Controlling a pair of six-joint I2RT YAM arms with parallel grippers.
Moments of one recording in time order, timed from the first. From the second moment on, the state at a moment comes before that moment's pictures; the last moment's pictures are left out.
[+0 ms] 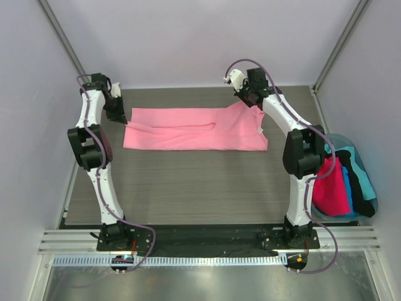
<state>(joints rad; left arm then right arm) 0.19 2.32 2.18 -1.07 0.28 0.03 0.25 2.08 1.84 -0.45 -0.01 -0.68</state>
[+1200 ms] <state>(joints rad) 0.12 2.33 2.19 -1.01 0.11 0.07 0.25 2.15 1.88 -0.30 0.19 -0.62</state>
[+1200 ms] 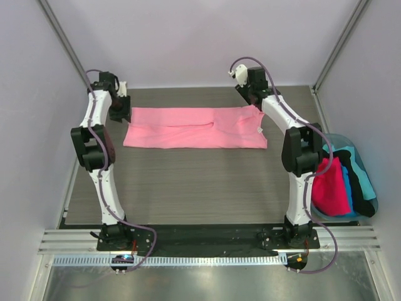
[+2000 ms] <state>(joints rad) 0.07 2.16 1.85 -1.06 0.12 0.65 0.25 1.85 1.44 -0.53 0.02 -0.33</state>
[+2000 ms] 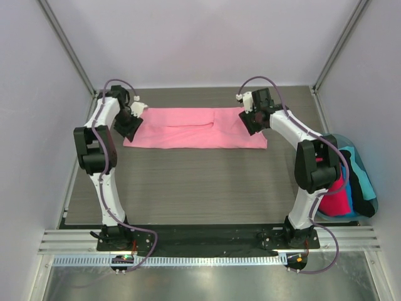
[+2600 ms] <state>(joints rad) 0.04 2.26 1.84 -1.09 0.00 0.71 0.22 1.82 1.42 -0.53 0.03 -0.32</state>
